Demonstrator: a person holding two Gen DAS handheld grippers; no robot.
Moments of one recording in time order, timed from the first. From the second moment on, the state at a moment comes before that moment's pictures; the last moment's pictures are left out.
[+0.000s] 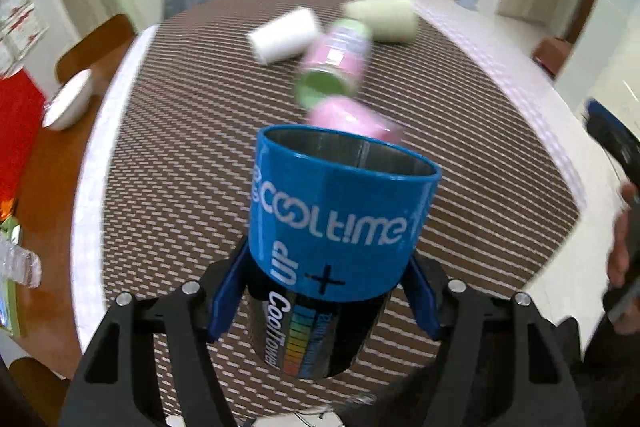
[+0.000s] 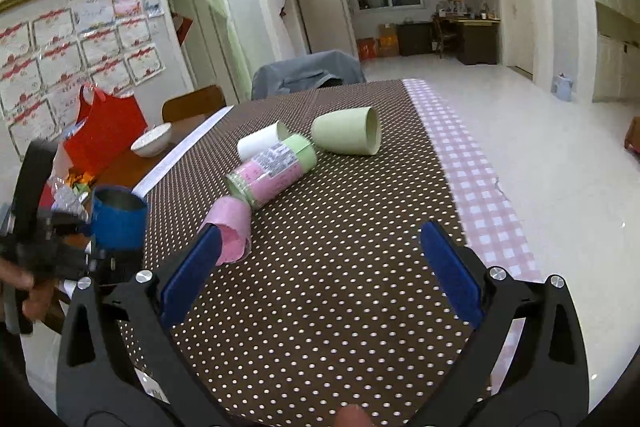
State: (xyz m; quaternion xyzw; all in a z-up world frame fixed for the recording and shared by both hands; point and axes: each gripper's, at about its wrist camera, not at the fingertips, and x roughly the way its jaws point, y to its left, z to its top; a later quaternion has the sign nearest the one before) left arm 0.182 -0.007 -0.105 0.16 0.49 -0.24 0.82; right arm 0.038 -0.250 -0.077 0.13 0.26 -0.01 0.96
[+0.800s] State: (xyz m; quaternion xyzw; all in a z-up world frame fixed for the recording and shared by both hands) left arm 0.187 -0.107 -0.151 0.18 0.51 -0.26 0.80; right arm 0.037 -0.281 -0.096 0.17 0.27 -0.03 0.95
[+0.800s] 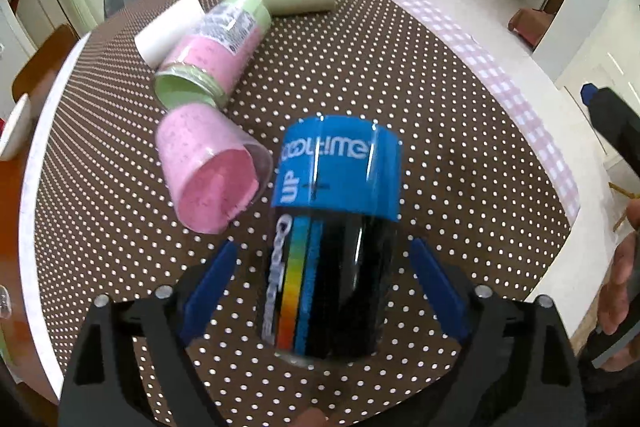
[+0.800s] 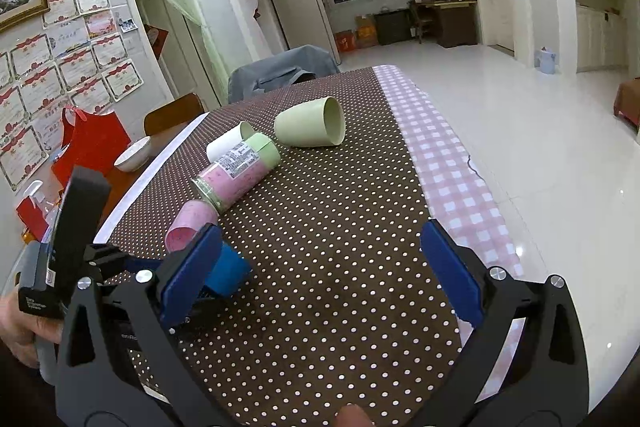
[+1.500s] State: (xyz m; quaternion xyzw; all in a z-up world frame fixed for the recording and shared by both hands) left arm 0.128 -0.020 -0.075 0.09 0.34 -0.14 0.92; right arm 0.047 -0.241 -0.072 0.13 0.26 0.01 0.96
